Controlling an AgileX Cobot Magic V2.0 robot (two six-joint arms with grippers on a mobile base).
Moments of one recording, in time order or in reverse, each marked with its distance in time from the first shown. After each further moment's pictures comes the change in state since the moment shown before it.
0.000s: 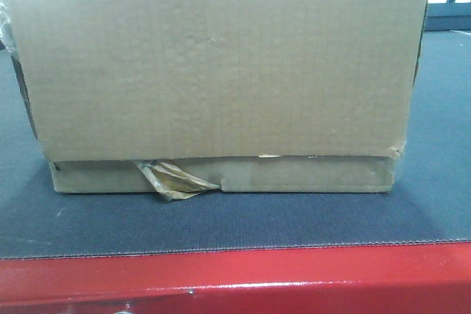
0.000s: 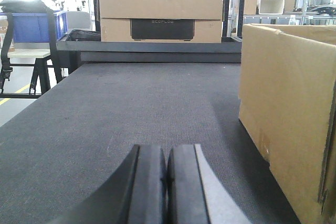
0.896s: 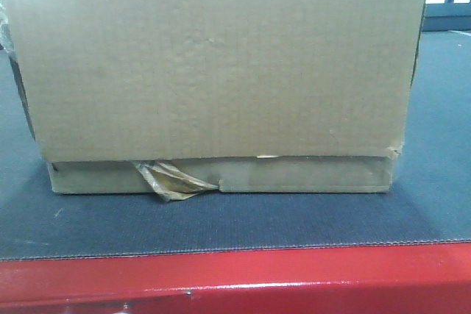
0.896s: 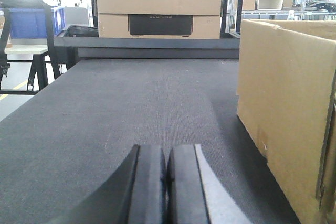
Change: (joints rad) left arm 0.000 0.000 -0.001 0.000 0.014 -0.003; right arm 0.000 0.000 0.000 0.000 0.000 0.000
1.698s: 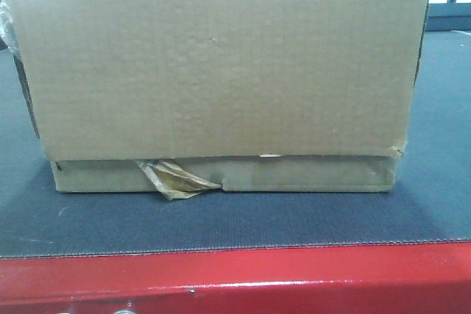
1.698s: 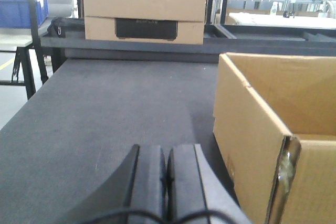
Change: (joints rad) left arm -0.139 0.138 -0.497 0.236 0.457 -0.265; right arm 0.000 0.002 0.000 0.000 0.000 0.000
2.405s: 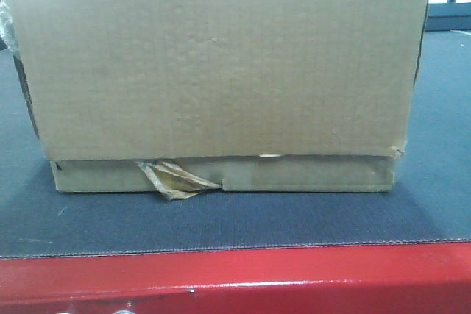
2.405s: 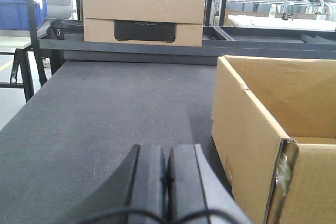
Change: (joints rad) left arm 0.000 0.004 -0.002 -0.003 -0.017 0.000; right arm 0.000 0.000 0.000 0.000 0.000 0.000
